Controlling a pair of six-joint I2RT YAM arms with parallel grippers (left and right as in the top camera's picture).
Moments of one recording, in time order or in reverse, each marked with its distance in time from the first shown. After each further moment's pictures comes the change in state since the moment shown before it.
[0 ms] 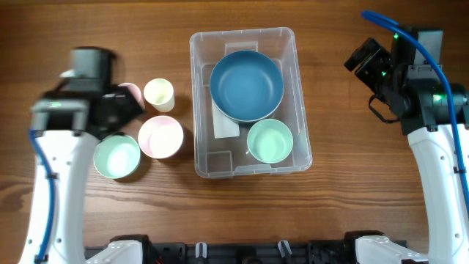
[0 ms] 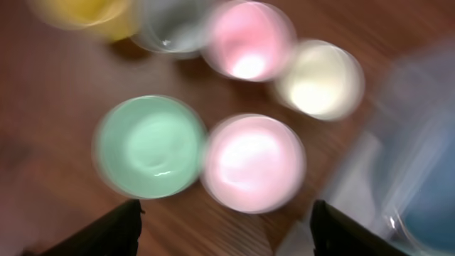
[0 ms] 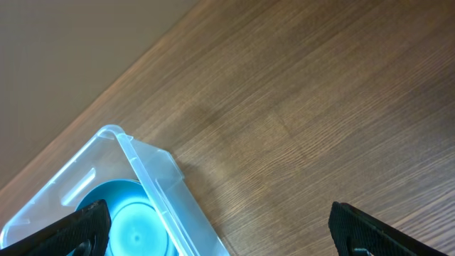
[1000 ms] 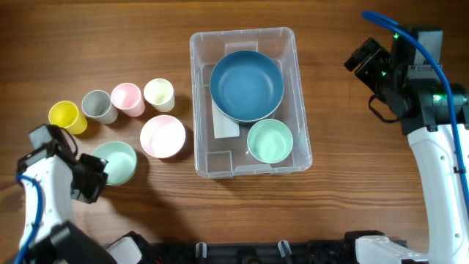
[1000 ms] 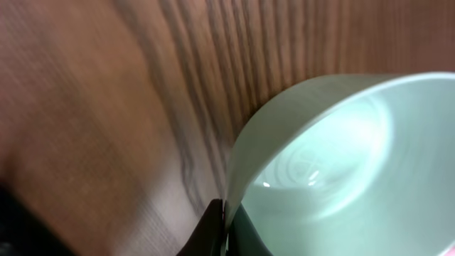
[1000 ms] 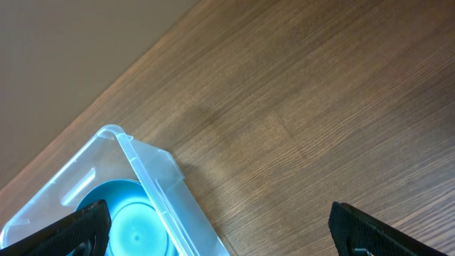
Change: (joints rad) left arm 0.610 0.012 -0.596 0.261 0.189 -0.079; right arm 0.000 0.000 0.000 0.001 0.000 0.000
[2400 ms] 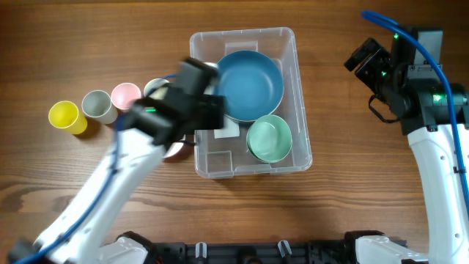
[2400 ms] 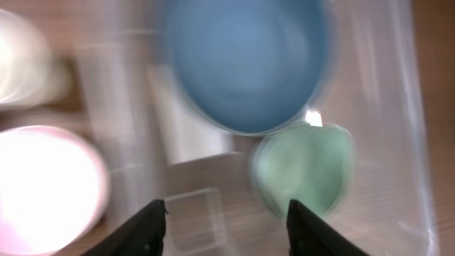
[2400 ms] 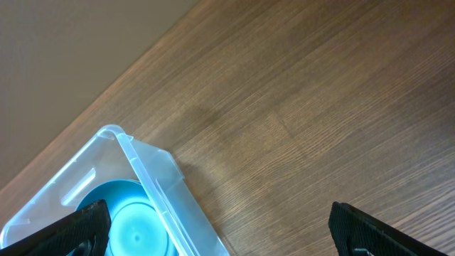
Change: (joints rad) left arm -1.054 0.028 0.503 0.042 -0.023 0.190; right arm 0.000 0.000 0.000 0.000 0.000 0.000
